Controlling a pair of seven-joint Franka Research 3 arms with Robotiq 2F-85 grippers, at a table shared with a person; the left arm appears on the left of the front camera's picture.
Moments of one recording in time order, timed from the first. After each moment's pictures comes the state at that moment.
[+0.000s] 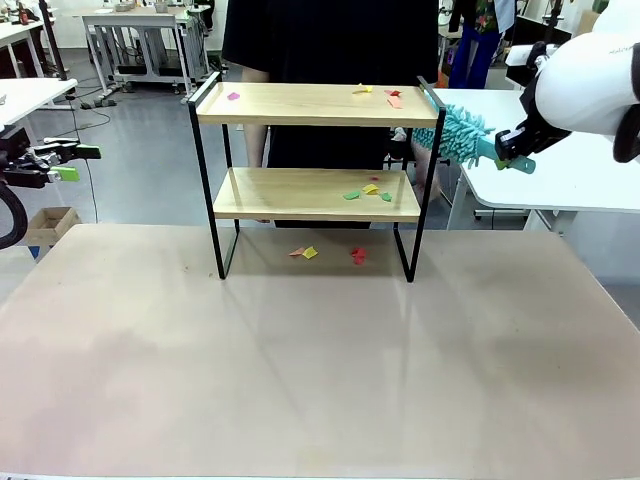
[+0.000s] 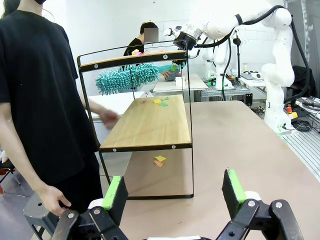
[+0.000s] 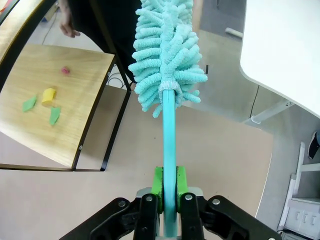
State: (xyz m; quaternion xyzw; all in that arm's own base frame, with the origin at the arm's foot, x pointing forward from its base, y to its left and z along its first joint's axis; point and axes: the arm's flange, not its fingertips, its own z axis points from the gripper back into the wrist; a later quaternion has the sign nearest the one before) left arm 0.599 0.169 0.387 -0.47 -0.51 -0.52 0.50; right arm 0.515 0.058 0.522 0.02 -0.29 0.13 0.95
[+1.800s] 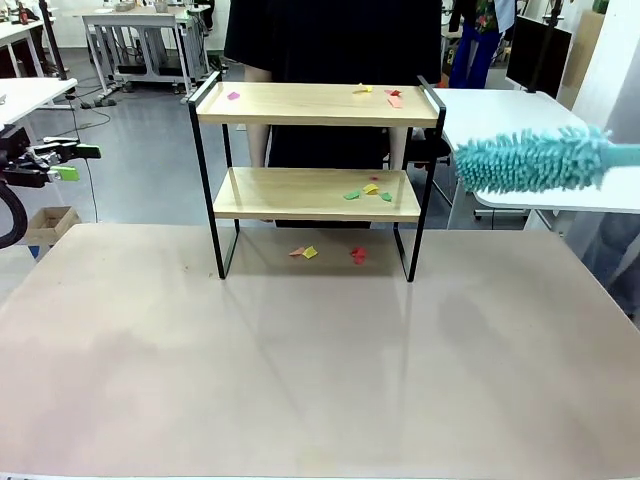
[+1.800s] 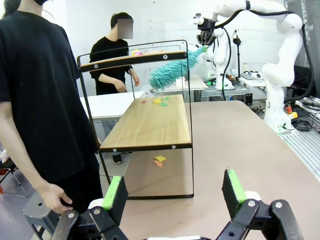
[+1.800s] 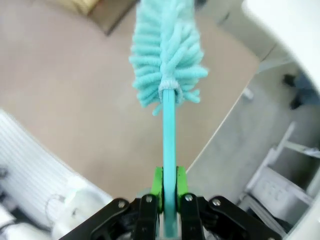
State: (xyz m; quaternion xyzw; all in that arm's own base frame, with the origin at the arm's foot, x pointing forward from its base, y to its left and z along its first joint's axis) left arm 0.599 0.169 0.387 -0.47 -0.51 -0.52 0.50; right arm 0.380 -0.076 0.617 0.02 -0.12 0.31 0.94
